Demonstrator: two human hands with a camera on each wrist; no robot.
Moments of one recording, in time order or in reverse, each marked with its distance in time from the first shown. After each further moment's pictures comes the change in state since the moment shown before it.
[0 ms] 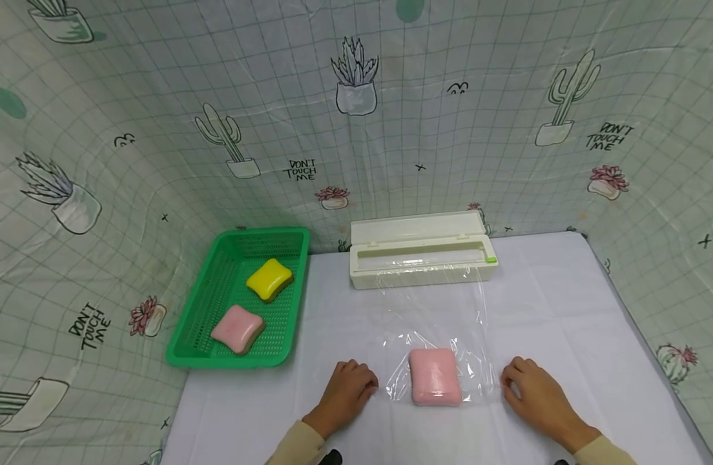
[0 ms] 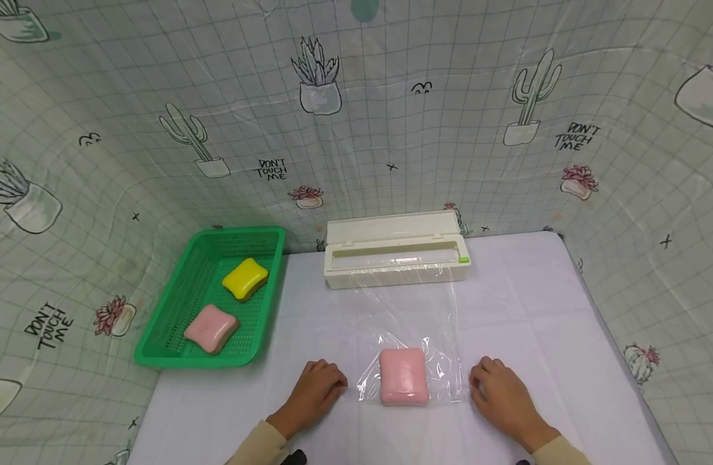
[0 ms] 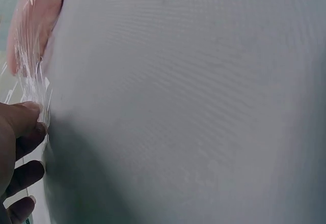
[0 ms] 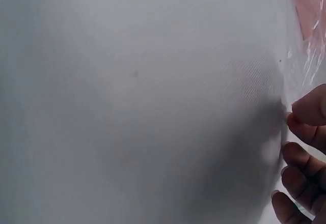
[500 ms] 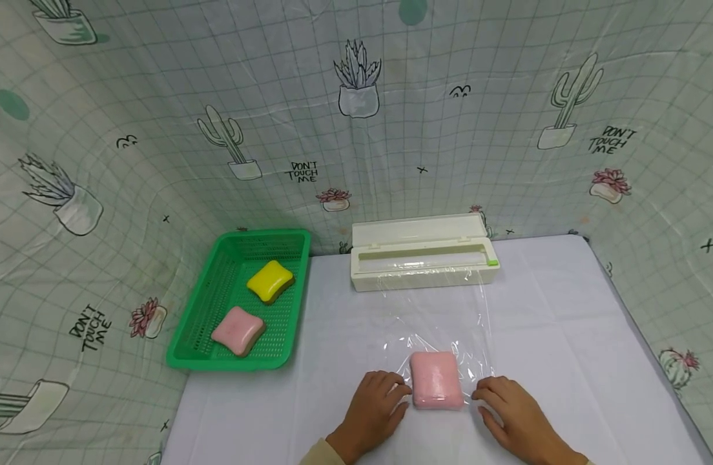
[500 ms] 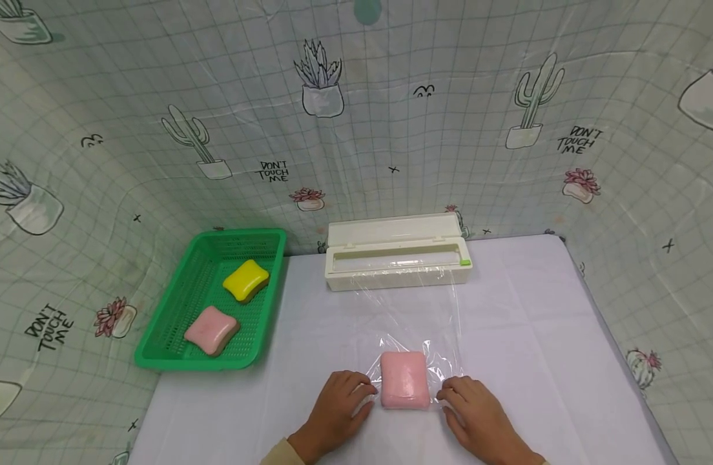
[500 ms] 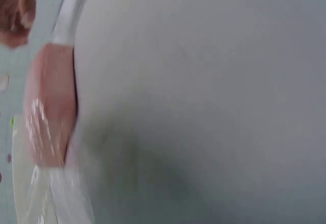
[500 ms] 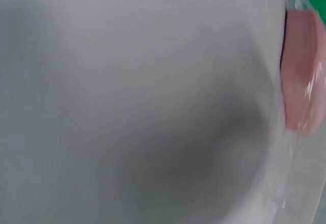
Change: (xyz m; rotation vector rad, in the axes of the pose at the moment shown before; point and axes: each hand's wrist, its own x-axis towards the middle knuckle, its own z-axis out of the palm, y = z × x) left_hand 0.010 0.050 0.010 0.189 0.229 0.215; right_hand -0.001 -0.044 0.010 0.101 0.343 -0.422
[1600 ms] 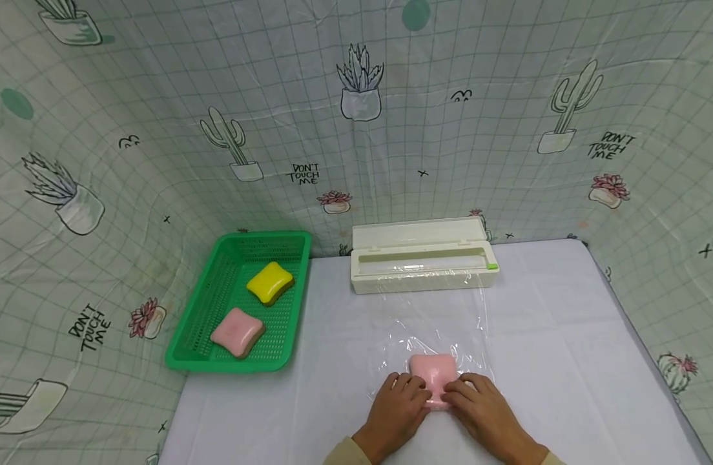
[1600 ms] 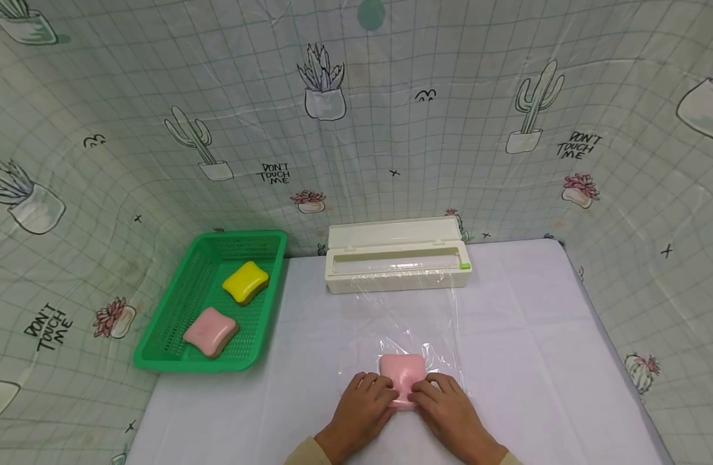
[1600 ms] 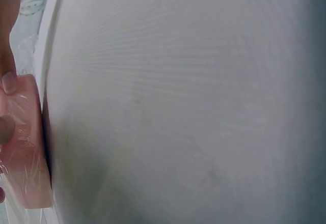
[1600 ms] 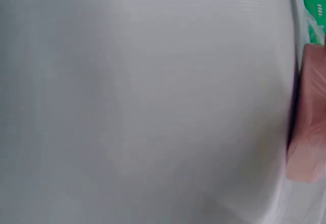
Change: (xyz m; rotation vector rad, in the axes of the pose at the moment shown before) left_hand 0.020 0.026 0.028 0.237 -0.107 0.065; right_hand 0.020 -0.015 0.040 -0.040 0.071 -0.111
